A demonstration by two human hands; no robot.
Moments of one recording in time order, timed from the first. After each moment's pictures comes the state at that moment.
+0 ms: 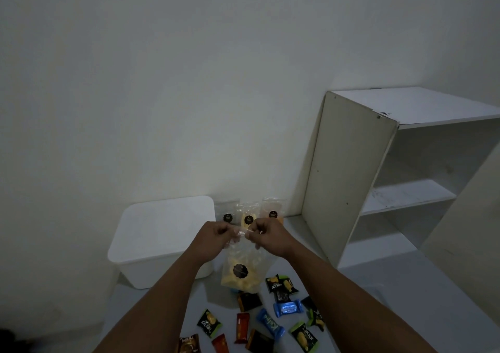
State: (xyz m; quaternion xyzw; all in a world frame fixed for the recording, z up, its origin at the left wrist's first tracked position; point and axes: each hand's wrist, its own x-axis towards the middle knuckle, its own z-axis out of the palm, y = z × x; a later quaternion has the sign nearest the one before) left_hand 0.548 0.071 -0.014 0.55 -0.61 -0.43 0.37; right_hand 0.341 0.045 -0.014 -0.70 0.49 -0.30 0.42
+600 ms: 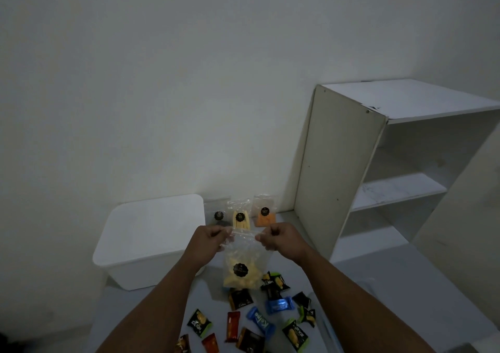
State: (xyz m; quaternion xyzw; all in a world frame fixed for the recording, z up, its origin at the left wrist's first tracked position) left_hand 0.522 0.066 -0.031 0.57 -0.53 -0.47 0.41; right_hand 0.281 0.047 -0.031 -0.62 0.52 -0.33 0.49
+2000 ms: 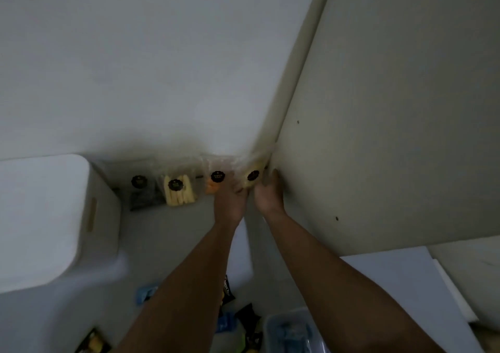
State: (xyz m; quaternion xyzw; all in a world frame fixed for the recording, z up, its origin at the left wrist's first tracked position) left_hand 0.291 -0.183 -0.212 0.69 -0.43 -0.46 0.36; right_hand 0.190 -0.203 -0.180 -0.39 0.73 -0.31 0.47
